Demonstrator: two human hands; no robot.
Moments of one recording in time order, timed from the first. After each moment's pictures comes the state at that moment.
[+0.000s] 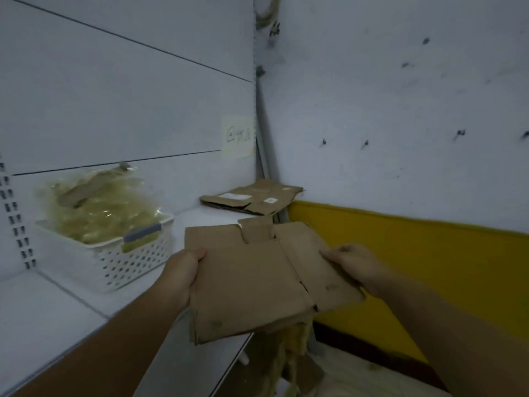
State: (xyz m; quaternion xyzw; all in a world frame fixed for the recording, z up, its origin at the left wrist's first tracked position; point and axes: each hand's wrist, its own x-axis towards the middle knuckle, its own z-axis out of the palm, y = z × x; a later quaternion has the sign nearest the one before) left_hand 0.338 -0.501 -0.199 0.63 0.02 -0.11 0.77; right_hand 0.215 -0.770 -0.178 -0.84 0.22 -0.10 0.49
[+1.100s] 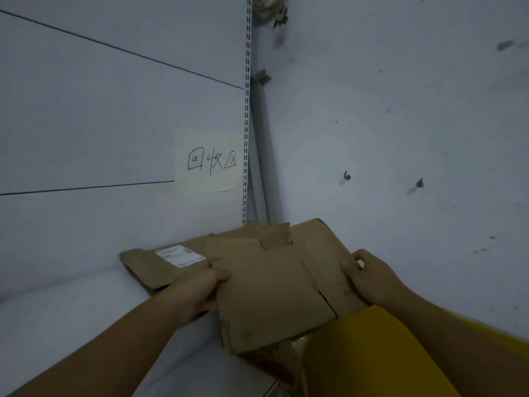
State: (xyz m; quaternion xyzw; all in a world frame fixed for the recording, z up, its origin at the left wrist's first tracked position) left_hand 0.609 -0.814 -0.182 0.68 0.03 -0.12 0.72; right_hand 0.554 -1.114 -0.170 -0.94 0.08 -0.17 0.29
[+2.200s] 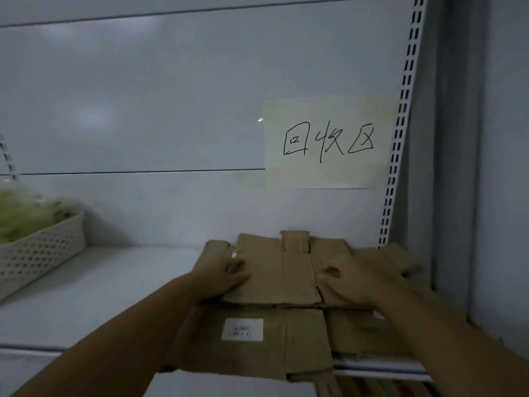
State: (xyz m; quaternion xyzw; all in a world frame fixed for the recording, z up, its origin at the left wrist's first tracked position) left_hand 0.750 -0.772 -0.202 0.94 0.29 0.03 0.17; right_hand 0.920 -1.007 -0.206 -0.87 -0.44 0.04 0.19
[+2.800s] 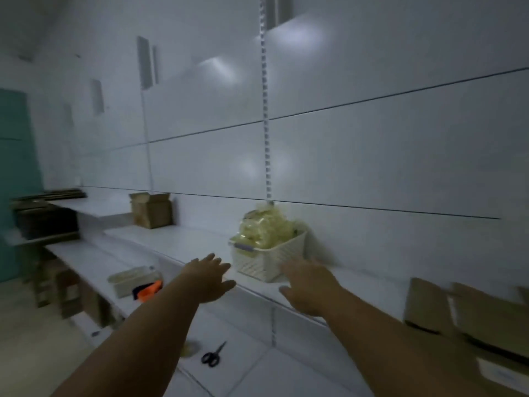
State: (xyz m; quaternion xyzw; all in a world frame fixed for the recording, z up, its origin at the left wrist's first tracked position) left_hand 0.336 -0.680 -0.127 0.85 0.50 0.01 -0.15; right_hand 0.555 -0.766 -0.141 -0.65 -0.74 -0.13 0.12
